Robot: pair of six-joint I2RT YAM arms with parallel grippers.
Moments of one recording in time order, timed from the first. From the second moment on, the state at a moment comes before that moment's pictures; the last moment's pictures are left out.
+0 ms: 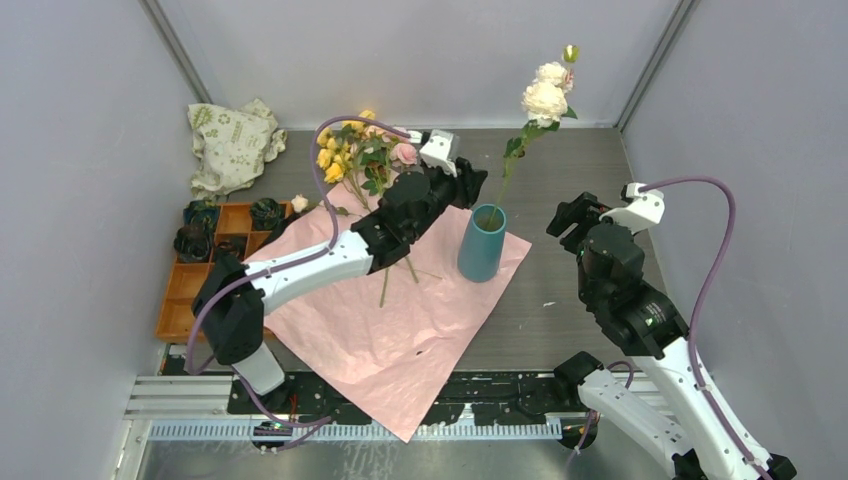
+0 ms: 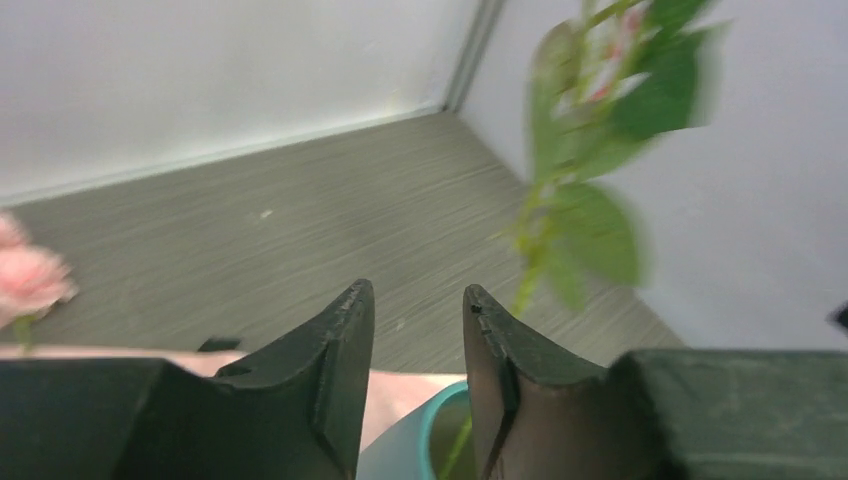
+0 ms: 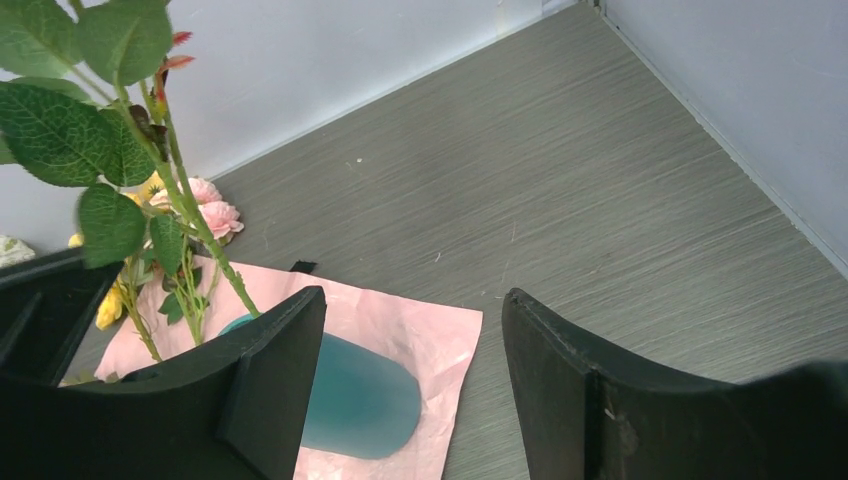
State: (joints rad) left arm -0.93 1.66 1.32 0.44 -0.25 -0.27; right arm 0.53 0.66 0.96 -0.55 0.74 0.51
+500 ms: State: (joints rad) left arm -0.64 1.70 1.45 -0.18 -0.51 -0.59; right arm 0.53 0.65 0.93 -0.54 0.74 0.53
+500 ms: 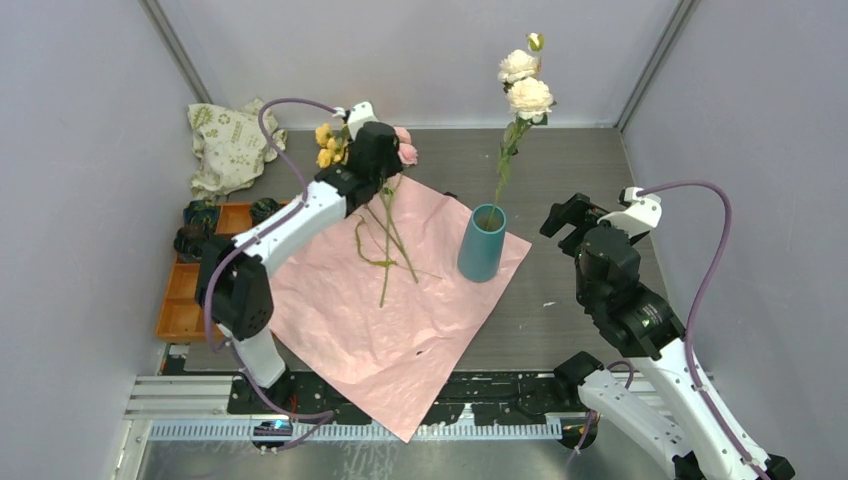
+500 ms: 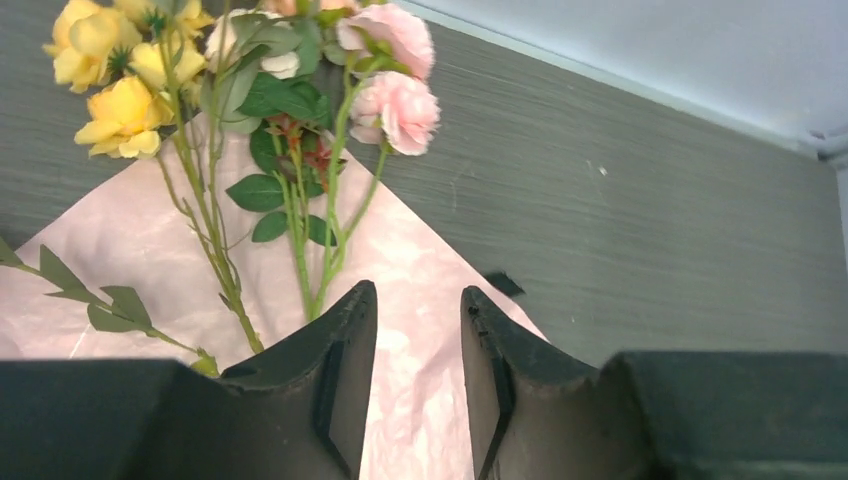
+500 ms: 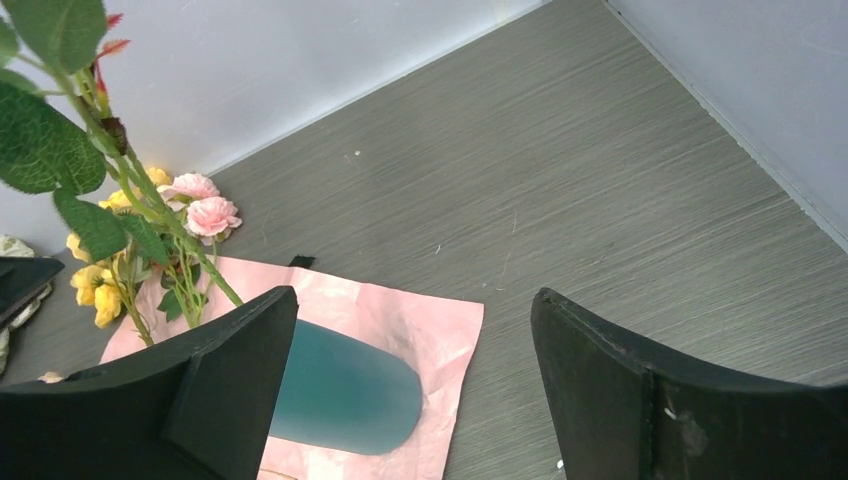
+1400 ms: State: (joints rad) left arm -0.25 2.34 2.04 -0.87 -0.12 -1.10; right arm 0.53 0.68 0.90 -0.54 0.73 0.53
